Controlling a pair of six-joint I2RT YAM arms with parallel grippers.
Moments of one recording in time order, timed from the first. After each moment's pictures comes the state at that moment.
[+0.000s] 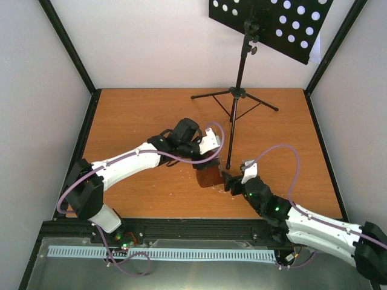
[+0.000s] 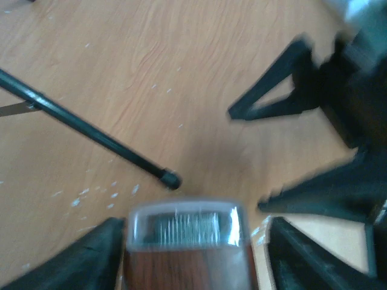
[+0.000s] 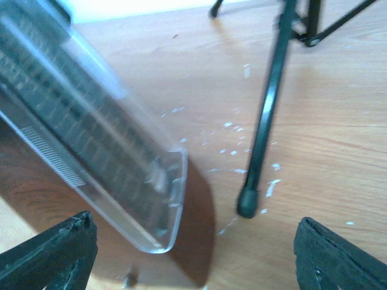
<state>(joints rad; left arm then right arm) -0.80 1.57 1.18 -0.34 0.46 0.33 0.95 0.77 0.16 0.18 0.42 0.42</state>
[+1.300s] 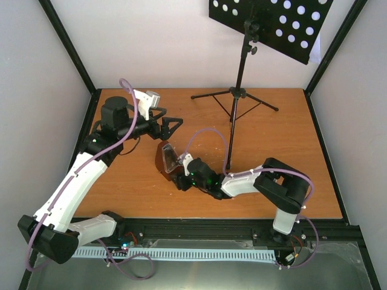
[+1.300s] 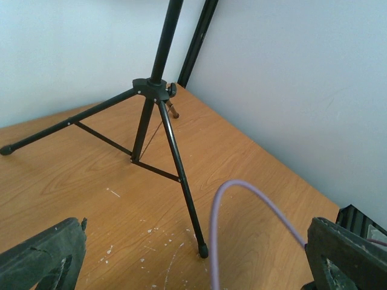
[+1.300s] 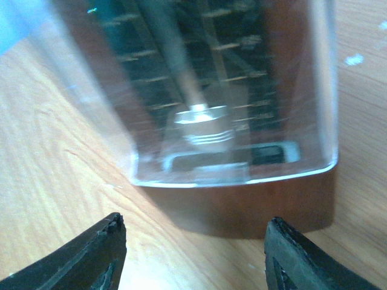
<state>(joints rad) -0.40 1.11 1.19 -0.38 0.54 -0.19 1.03 1.76 0.73 0.46 0.01 0.39</state>
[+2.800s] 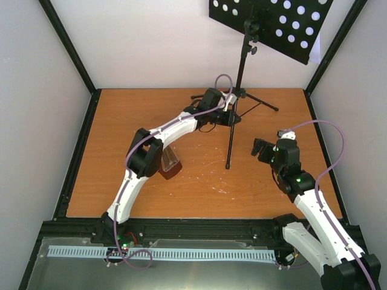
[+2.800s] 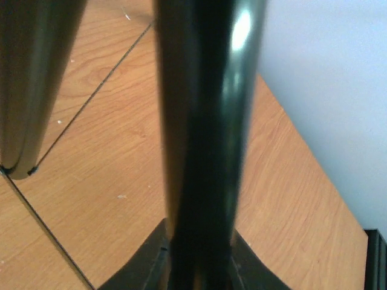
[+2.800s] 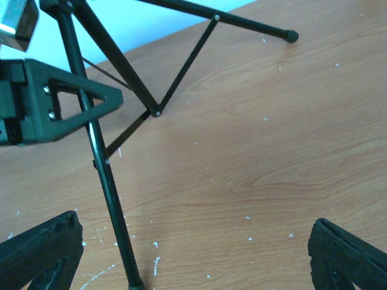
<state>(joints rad) -0.68 2.37 2.06 -0.29 0.48 -0.45 0.26 0.78 0.60 -0.34 0.15 0.48</state>
